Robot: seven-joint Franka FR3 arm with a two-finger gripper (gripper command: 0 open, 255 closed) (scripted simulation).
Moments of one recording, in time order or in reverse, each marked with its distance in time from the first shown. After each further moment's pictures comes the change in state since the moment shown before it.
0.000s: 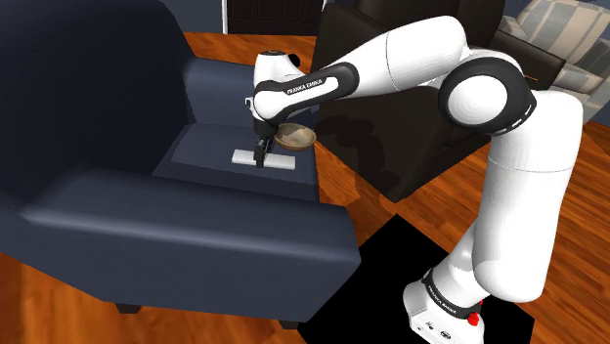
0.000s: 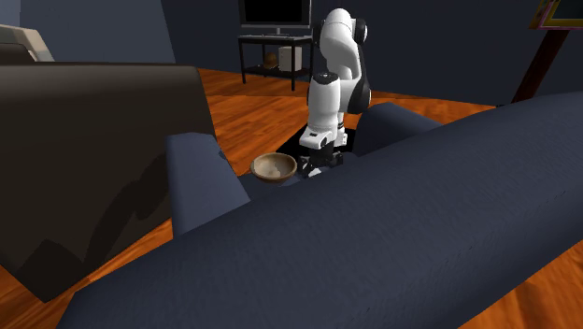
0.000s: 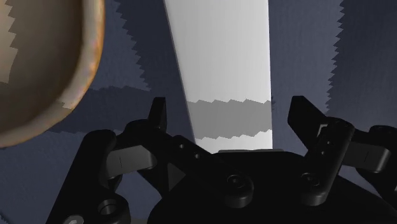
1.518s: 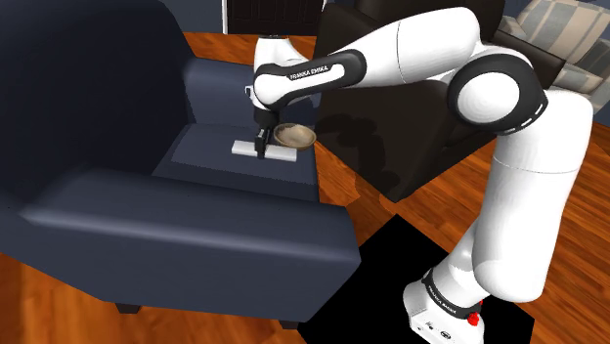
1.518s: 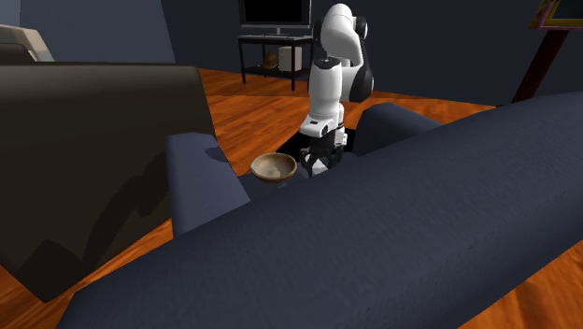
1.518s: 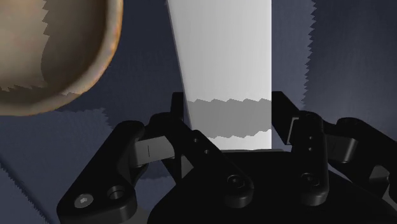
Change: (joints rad) arm 0.000 -0.037 0.001 0.041 0.001 -0.078 0.001
